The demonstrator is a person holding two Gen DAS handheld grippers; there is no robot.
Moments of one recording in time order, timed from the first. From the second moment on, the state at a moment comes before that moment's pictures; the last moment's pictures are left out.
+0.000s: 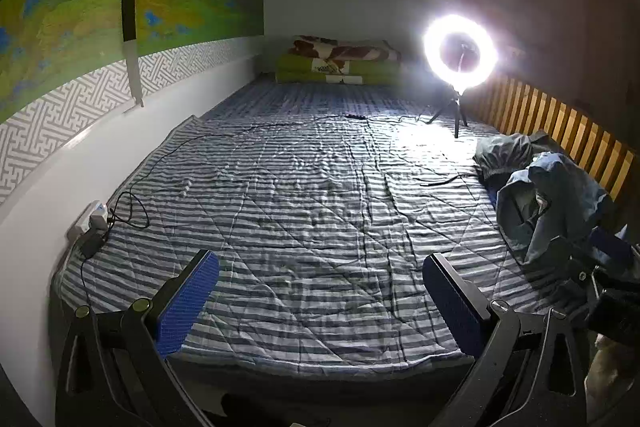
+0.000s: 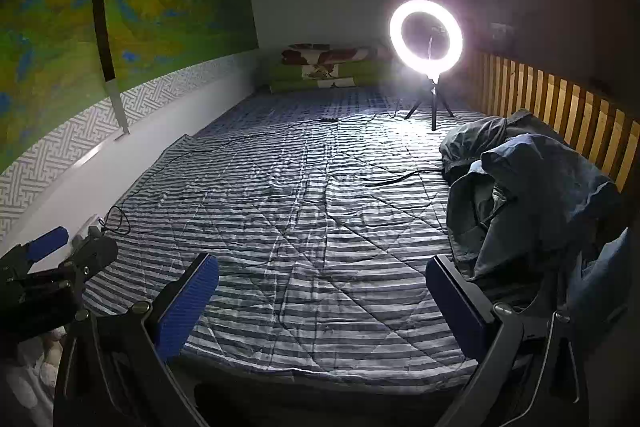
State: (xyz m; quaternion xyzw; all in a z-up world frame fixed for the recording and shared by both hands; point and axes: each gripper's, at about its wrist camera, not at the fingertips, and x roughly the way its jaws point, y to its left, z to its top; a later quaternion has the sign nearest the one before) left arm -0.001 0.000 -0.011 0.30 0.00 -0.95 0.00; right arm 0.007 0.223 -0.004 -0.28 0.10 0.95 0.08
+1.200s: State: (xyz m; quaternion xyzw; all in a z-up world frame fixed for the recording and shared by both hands) left arm -0.016 0.010 -0.025 0.31 0.00 -0.95 -0.02; right arm -0.001 0.229 -0.010 -0.29 0.08 0.94 0.12
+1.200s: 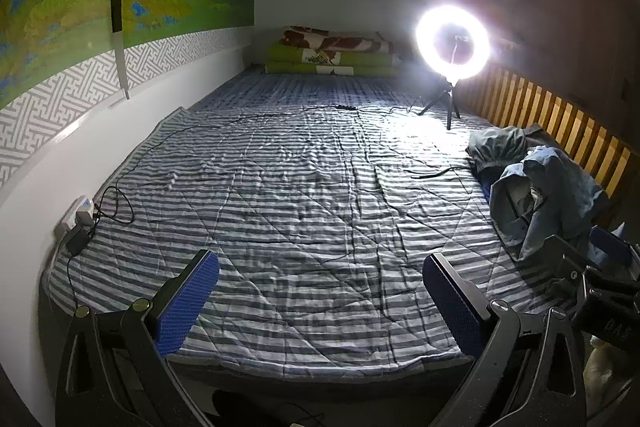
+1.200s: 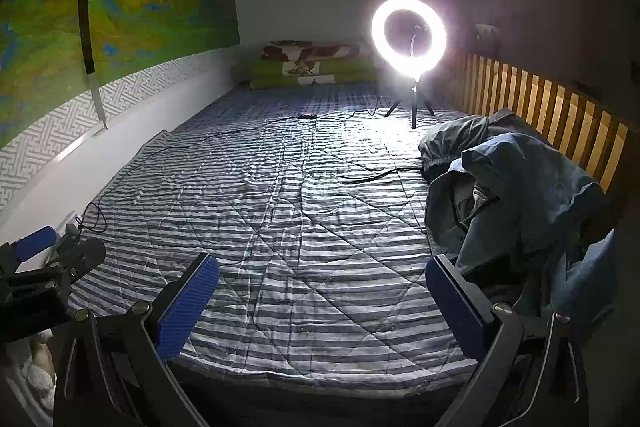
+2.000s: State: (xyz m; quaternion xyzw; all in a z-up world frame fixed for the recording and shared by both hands) left arm -0.018 0.007 -0.013 0.30 -0.01 -0.95 -0.02; right arm 0.000 0.221 -0.004 -0.29 0.08 0.95 0.13
